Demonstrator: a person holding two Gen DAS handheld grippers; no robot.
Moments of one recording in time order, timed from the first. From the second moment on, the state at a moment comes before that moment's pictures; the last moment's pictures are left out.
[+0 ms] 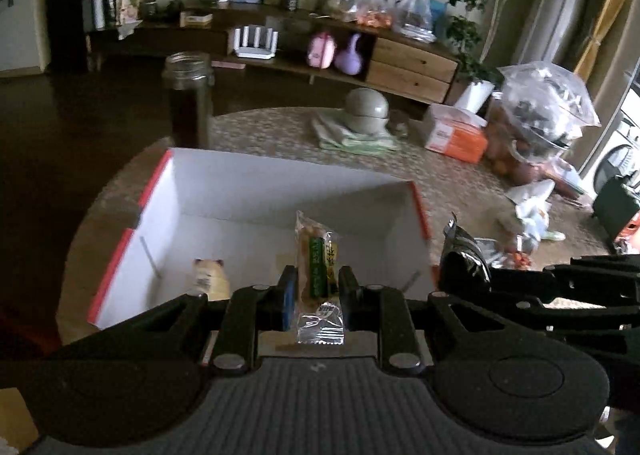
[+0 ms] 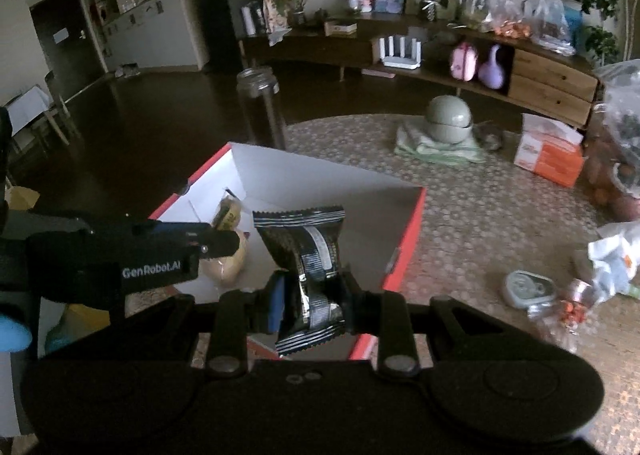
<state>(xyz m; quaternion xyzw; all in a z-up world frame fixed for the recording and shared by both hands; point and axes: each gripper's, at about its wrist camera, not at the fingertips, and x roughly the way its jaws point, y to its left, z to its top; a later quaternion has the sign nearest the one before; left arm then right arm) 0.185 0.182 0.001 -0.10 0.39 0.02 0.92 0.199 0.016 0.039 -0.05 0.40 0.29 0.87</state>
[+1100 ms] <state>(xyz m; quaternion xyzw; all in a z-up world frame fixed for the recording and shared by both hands) 0.255 0.230 -0.089 -0.07 0.48 0.02 0.87 0.250 0.091 -0.060 -0.12 0.48 0.27 0.83</state>
